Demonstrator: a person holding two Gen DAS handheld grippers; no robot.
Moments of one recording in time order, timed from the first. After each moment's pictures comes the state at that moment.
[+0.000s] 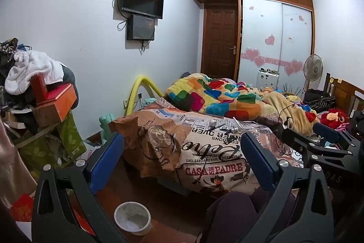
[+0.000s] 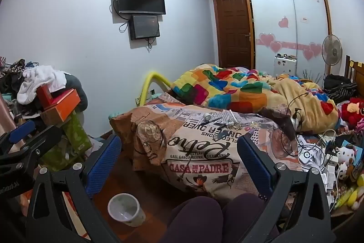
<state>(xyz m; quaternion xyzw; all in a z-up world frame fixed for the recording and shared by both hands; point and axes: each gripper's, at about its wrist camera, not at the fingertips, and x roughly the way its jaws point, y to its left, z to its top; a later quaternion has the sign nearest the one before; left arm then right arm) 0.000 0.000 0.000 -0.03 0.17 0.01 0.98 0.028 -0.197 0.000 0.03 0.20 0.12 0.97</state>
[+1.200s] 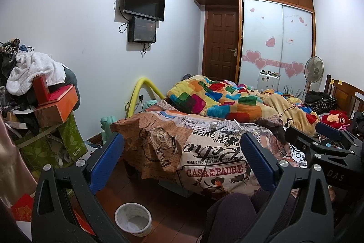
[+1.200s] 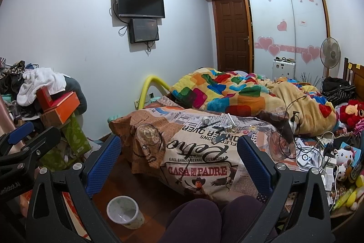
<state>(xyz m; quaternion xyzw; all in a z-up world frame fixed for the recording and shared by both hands) -0.004 0.000 0.004 -0.02 0.16 0.01 0.99 0.024 -0.201 0.002 0.03 0.19 0.12 0.97</state>
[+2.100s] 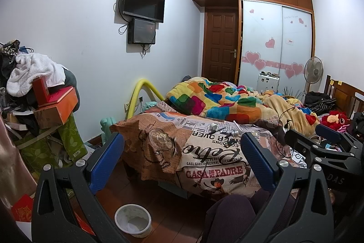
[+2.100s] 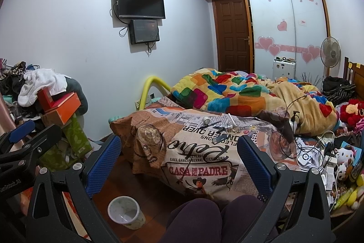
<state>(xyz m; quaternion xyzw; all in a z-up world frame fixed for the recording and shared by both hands) -0.004 -0.003 0.009 -0.03 0.16 0.01 0.99 0.021 -0.201 0.006 0.03 0.19 0.12 0.97</state>
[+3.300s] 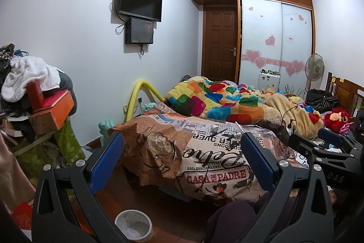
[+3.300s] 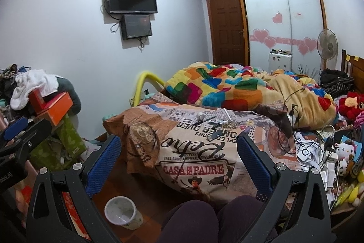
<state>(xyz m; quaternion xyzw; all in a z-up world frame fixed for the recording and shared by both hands) 0.041 -0.012 0.007 -0.02 0.16 0.01 0.99 0.056 -0.213 -0.009 0.04 0.22 0.10 0.97</state>
